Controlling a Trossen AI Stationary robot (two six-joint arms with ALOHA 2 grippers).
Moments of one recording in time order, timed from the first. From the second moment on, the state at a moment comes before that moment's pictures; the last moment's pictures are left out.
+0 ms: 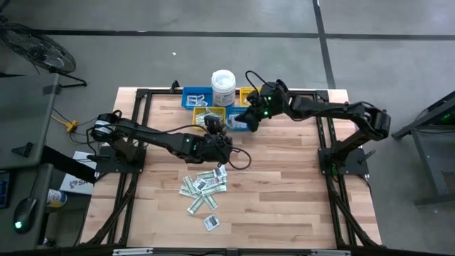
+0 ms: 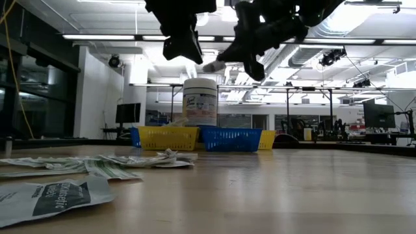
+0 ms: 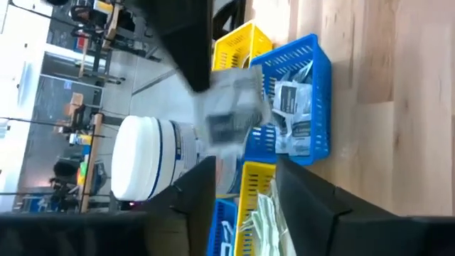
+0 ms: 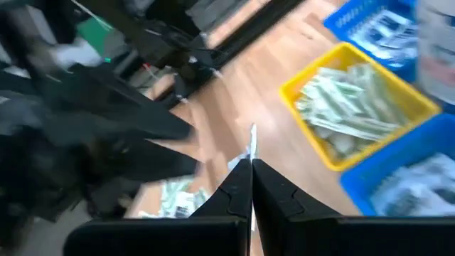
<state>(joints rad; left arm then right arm) -0.17 1.69 1.35 -0.56 -0.97 0.31 -0.40 1.51 1.06 -0.03 -0.43 0.49</state>
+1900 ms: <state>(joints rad) -0.01 0.79 0.33 0.12 -0.12 -0.68 -0.63 1.78 1.06 -0.17 -0.33 0.48</state>
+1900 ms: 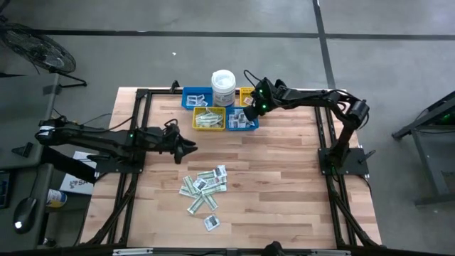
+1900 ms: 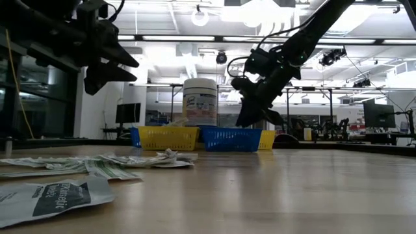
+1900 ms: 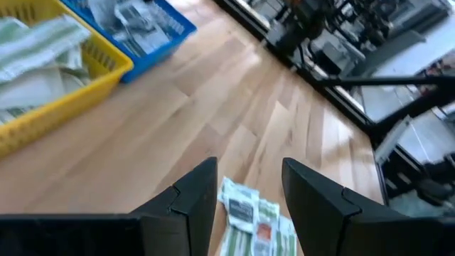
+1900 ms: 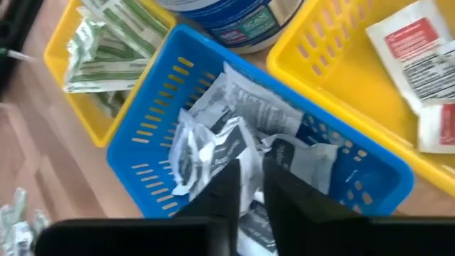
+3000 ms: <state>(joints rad) -0.01 0.85 0.33 -0.35 0.26 -0.92 -0.55 1.36 1.06 -0.57 -0.24 0.42</state>
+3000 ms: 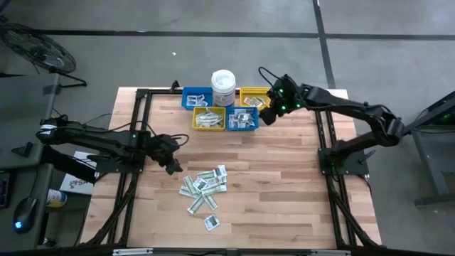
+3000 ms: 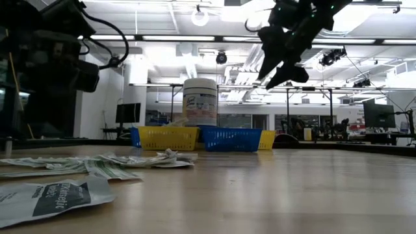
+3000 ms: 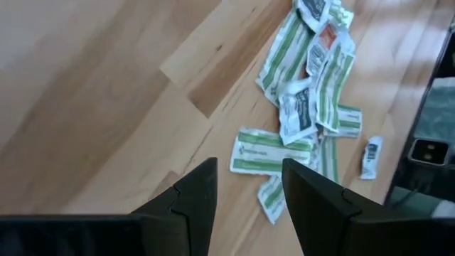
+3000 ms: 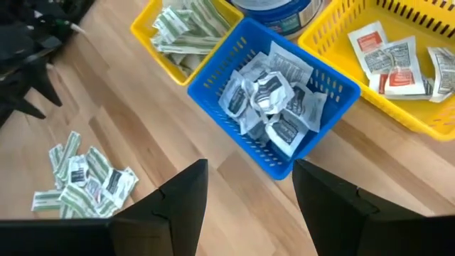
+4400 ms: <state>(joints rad) -0.01 1.29 0.33 -0.13 0.43 -1.00 -0.34 1.33 1.06 -0.59 -0.11 0.54</state>
